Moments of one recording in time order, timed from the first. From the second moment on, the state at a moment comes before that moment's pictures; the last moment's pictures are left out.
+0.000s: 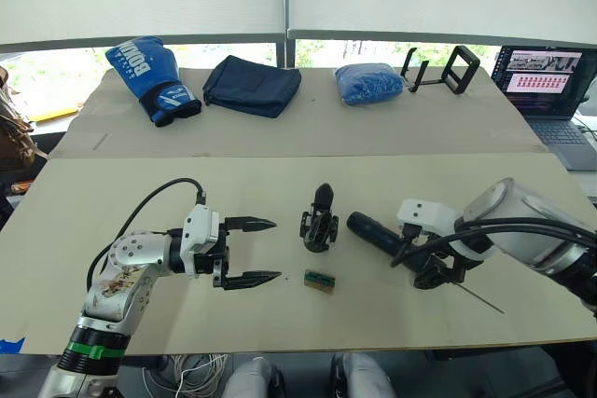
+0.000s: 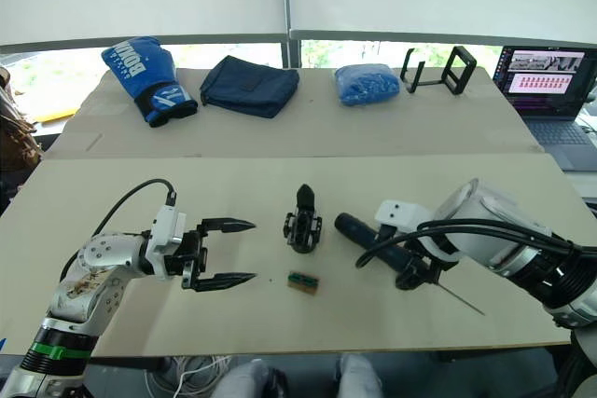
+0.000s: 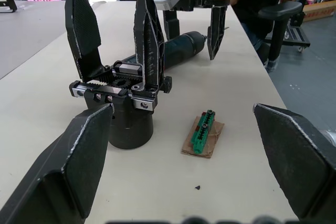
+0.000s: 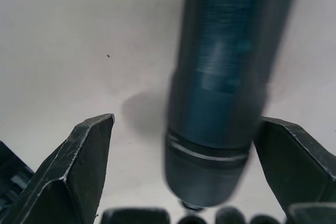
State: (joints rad) left arm -0.21 0.62 -0.03 -0.13 -0.50 0.11 -1.28; right arm -0.87 -1.11 0.77 -0.32 0.22 1.36 1.15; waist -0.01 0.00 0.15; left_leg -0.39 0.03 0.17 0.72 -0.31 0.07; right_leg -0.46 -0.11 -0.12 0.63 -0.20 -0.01
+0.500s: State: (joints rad) left arm -0.21 0.61 -0.04 -0.13 -0.49 0.11 -1.29; right arm -0.95 -1.08 0.90 -0.25 0.12 1.30 1.14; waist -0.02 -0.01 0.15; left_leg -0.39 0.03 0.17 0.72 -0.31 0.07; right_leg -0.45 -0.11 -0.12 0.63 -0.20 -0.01
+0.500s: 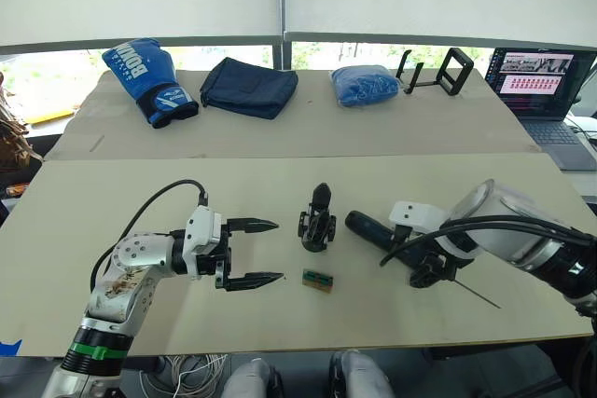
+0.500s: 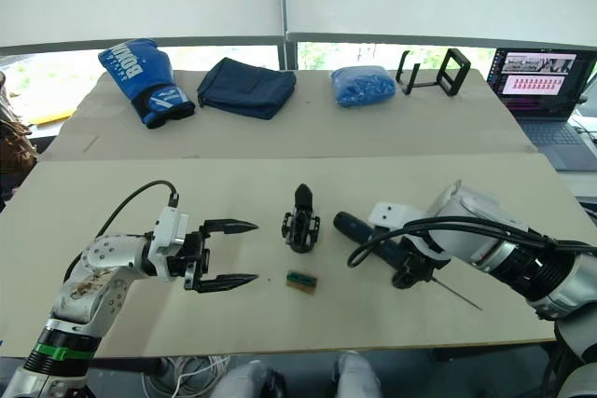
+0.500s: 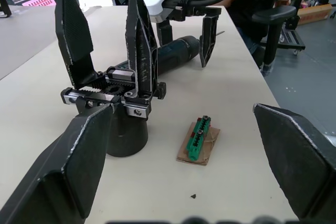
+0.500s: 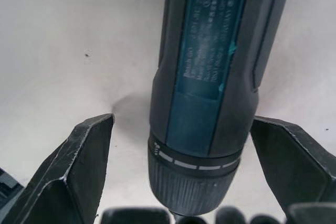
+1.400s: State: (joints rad) left arm -0.22 0.61 -0.04 -0.13 -0.49 0.11 -1.28; right arm -0.98 -1.04 0.92 -0.17 0.06 1.31 1.22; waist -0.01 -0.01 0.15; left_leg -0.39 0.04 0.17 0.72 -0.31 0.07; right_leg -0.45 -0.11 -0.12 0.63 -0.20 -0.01
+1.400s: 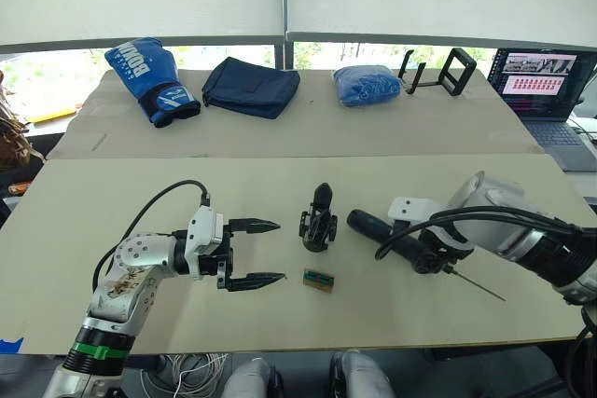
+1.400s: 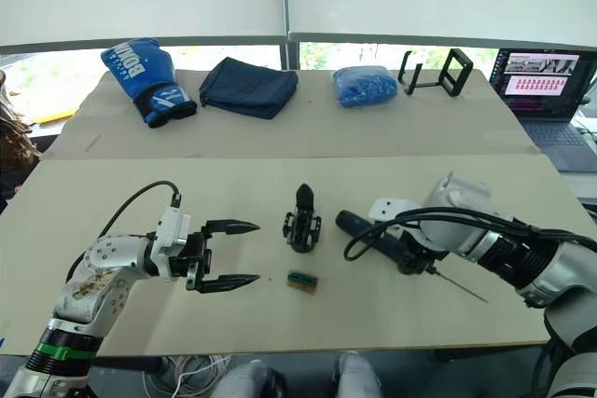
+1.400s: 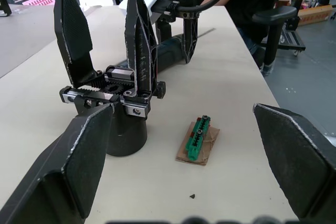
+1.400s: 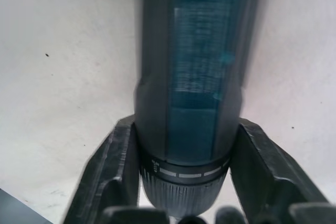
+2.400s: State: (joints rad) left arm -0.18 0.59 -0.15 0.01 -0.34 -0.02 -1.33; right arm -0.42 -0.53 -0.68 -0.74 0.85 1.37 0.94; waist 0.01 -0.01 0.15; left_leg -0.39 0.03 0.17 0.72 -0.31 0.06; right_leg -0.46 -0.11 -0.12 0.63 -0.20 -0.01
